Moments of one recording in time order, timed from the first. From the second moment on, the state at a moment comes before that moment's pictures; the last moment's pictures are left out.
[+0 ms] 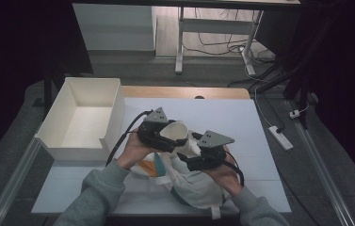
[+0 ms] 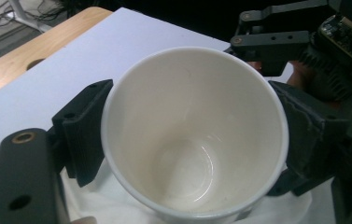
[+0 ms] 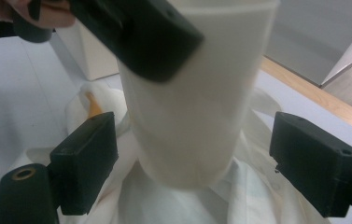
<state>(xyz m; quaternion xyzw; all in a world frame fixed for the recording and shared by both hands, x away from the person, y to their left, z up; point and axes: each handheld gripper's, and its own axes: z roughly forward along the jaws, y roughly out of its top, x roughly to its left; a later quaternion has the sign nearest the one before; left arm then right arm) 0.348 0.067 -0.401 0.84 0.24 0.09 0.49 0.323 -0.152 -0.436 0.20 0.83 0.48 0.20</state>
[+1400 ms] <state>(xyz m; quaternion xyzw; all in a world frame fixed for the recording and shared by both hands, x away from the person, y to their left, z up) 0.346 0.114 -0.395 0.83 0.26 0.12 0.47 0.330 -0.157 -0.470 0.23 0.86 0.42 0.19</state>
